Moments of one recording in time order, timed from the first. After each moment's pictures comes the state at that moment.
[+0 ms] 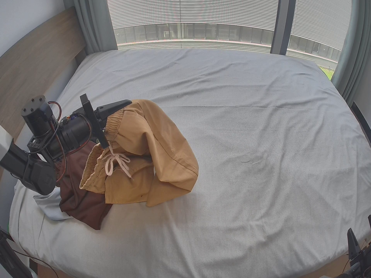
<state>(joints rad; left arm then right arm) -0.15 1.87 -0.79 -1.33 -0.82 -1.74 0.00 0.02 -0.02 0.00 -0.01 0.01</state>
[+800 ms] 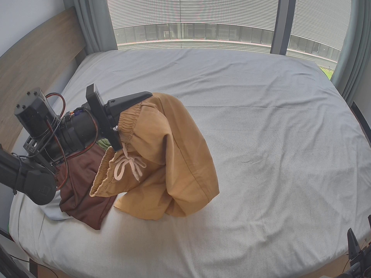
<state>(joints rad) -0.32 1.76 -0.75 -1.33 -0.80 -1.77 0.00 0.02 -0.02 0.00 -0.01 0.01</state>
